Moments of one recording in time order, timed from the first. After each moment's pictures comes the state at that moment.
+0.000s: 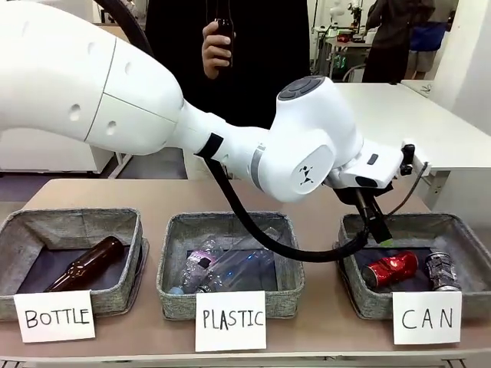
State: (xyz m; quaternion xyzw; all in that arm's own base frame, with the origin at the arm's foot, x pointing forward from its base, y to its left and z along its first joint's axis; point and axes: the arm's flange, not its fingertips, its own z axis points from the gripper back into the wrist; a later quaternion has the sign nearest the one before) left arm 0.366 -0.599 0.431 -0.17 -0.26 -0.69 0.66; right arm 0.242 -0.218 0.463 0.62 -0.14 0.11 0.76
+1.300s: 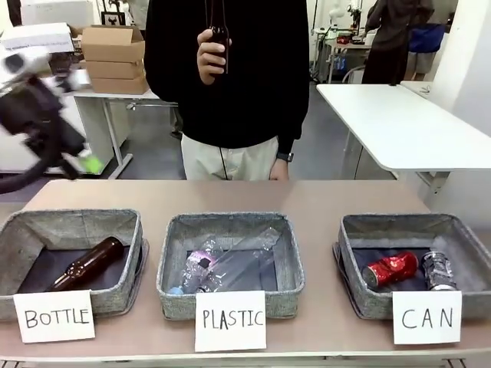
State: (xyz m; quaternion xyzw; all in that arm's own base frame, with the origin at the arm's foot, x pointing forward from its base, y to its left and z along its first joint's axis) left arm 0.389 -0.007 0.522 -0.32 -0.08 -0.25 0.91; right arm 0.242 -0.218 0.462 0.62 -0.14 0.11 0.76
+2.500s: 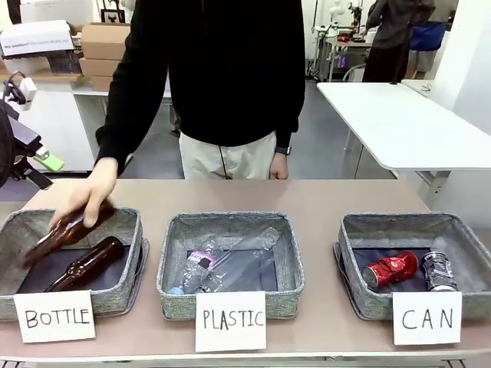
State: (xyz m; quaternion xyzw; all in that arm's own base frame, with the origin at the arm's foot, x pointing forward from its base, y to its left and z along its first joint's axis) left arm 0.393 0.036 0.506 -0.38 -0.08 -0.22 0.89; right arm 0.242 -0.218 0.463 0.62 -0.14 0.11 0.76
